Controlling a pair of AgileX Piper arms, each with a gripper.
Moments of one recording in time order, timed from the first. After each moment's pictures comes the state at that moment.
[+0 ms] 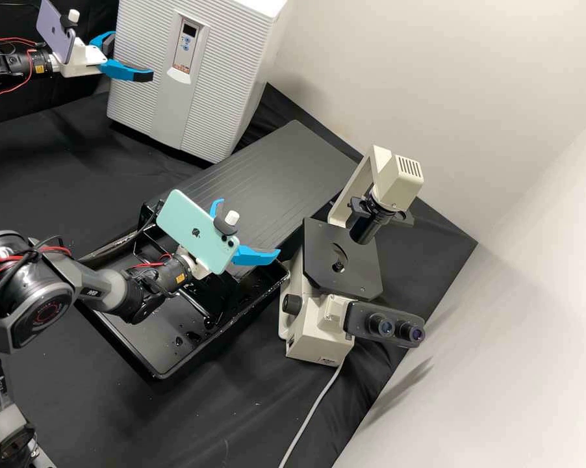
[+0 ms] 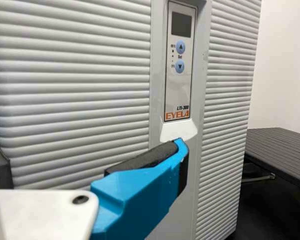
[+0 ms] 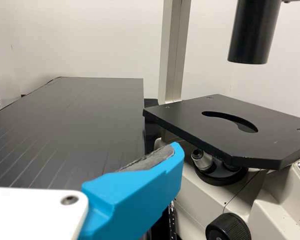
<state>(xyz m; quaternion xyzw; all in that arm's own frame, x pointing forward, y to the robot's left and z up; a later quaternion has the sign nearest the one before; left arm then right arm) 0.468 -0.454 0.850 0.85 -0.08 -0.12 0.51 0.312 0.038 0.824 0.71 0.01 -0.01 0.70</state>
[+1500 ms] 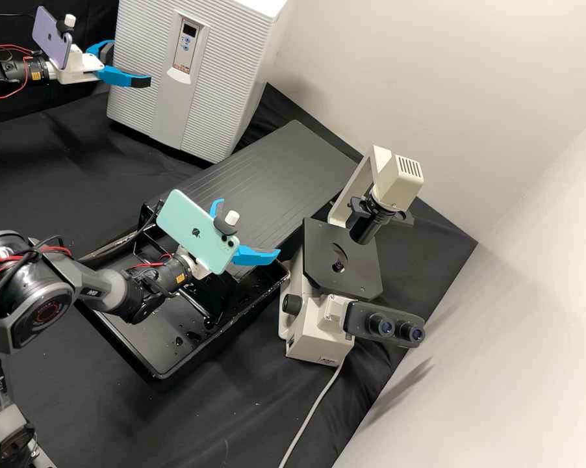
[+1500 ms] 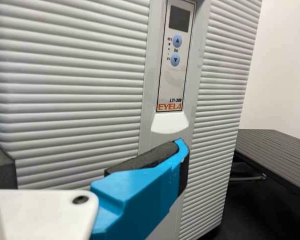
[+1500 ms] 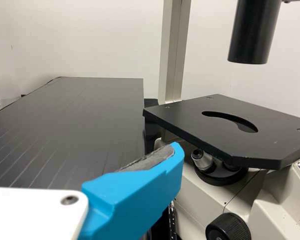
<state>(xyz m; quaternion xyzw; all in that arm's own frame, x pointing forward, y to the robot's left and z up) 0.453 -0.456 0.837 0.83 -0.06 -0.13 0.53 0.312 0.038 0.824 0.71 0.01 -0.01 0.70</state>
